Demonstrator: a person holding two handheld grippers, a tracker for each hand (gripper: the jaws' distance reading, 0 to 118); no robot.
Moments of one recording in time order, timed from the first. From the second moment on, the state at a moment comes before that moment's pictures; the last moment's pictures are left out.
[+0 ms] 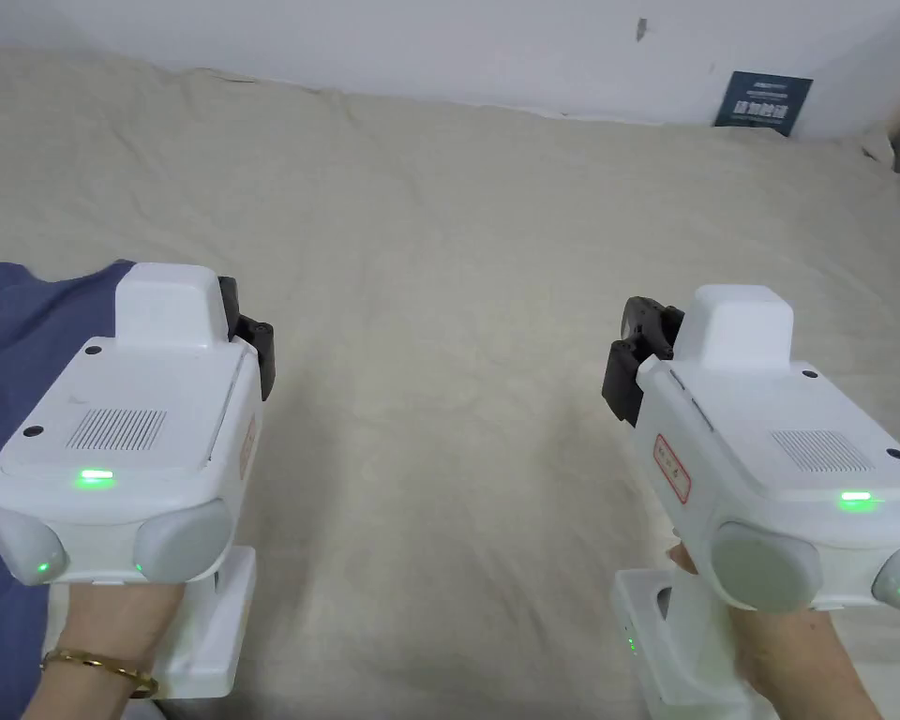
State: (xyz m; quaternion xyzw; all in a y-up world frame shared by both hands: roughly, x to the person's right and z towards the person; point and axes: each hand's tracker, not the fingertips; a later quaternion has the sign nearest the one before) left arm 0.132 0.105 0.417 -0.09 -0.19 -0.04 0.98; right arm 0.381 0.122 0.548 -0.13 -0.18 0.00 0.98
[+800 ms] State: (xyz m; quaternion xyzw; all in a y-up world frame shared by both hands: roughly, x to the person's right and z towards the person) left arm -0.061 0.111 0.444 -0.11 0.07 -0.02 0.99; right arm 0.228 0.122 0.443 -0.13 0.07 0.02 0.99
